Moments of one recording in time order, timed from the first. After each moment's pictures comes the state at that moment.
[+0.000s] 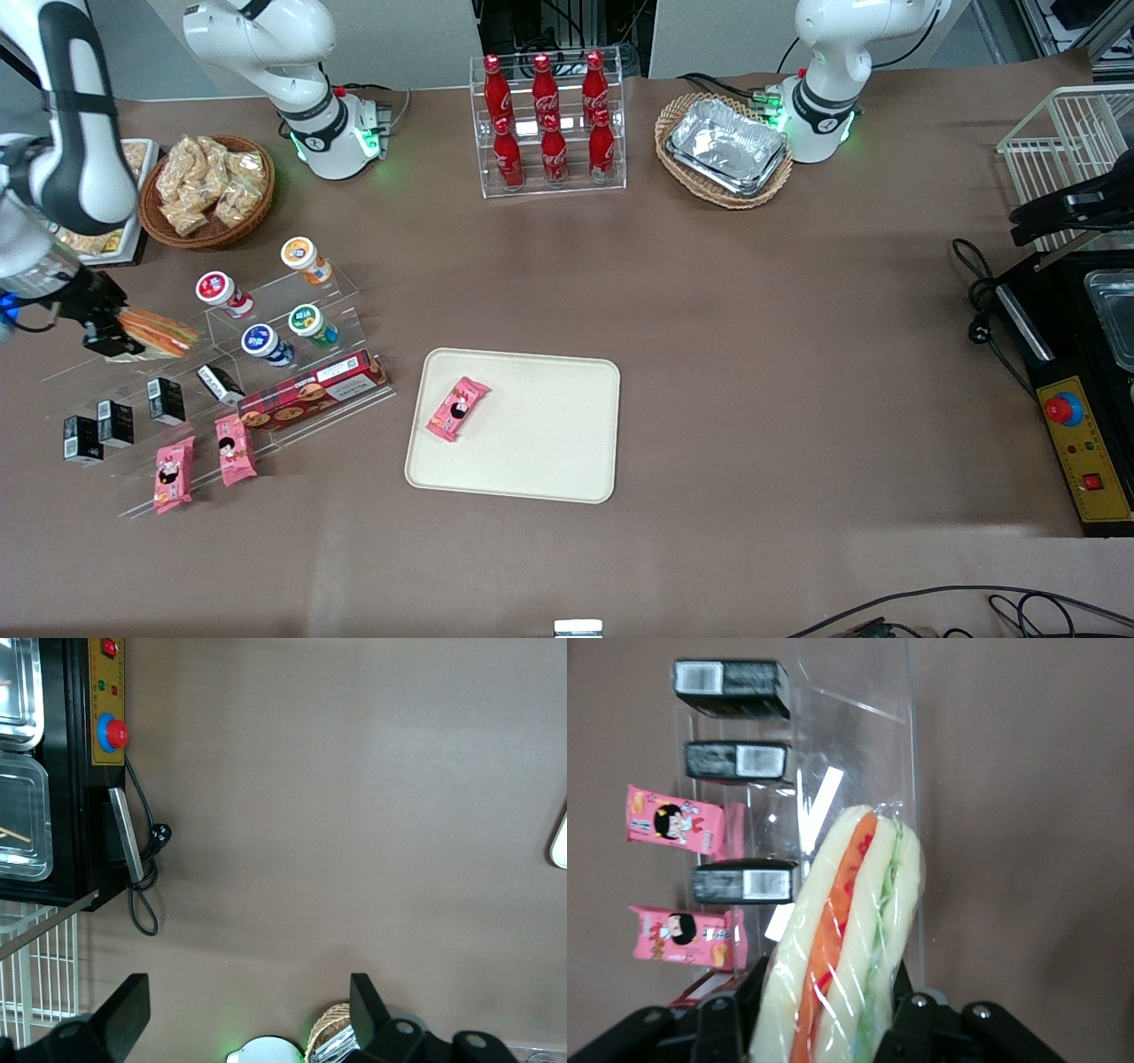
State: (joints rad) arm -0.02 -0.04 -0.36 -2.27 0.04 2.38 0.78
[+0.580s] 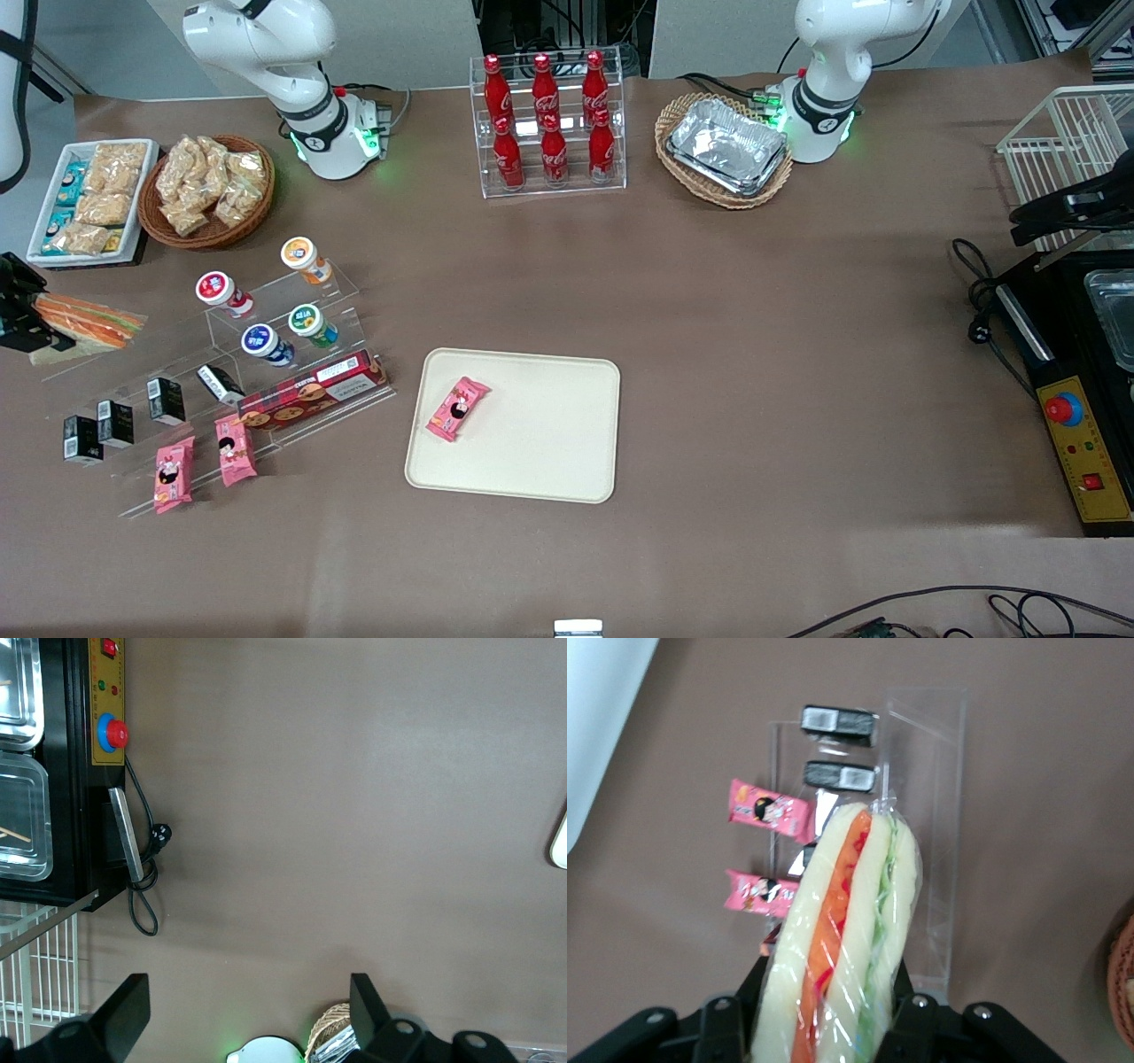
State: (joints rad) arm 0.03 -0.05 -0.36 -1.94 0.05 2.03 0.76
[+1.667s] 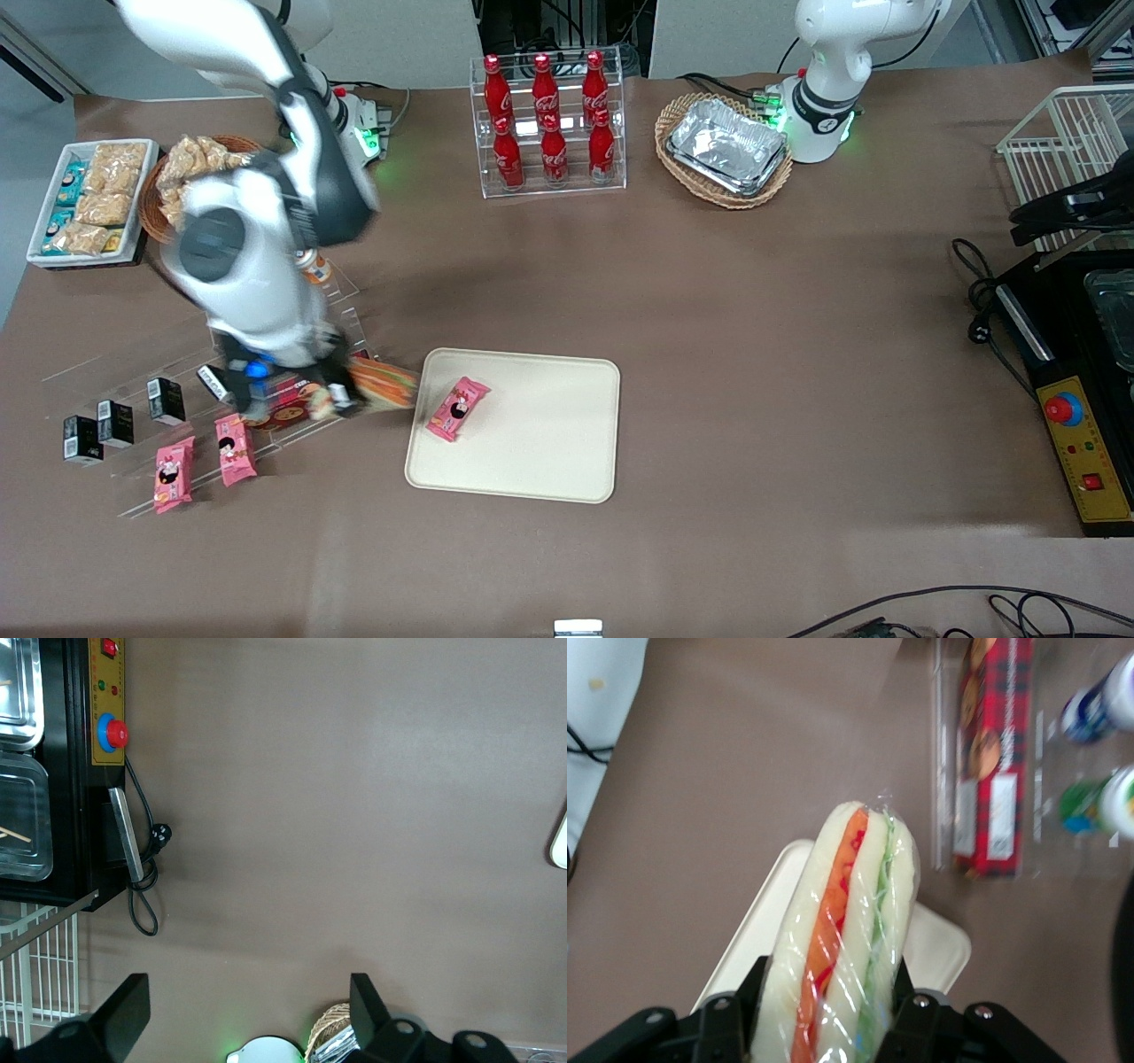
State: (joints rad) arm 0.65 0.35 -0.33 -1.60 0.05 2.03 1.50
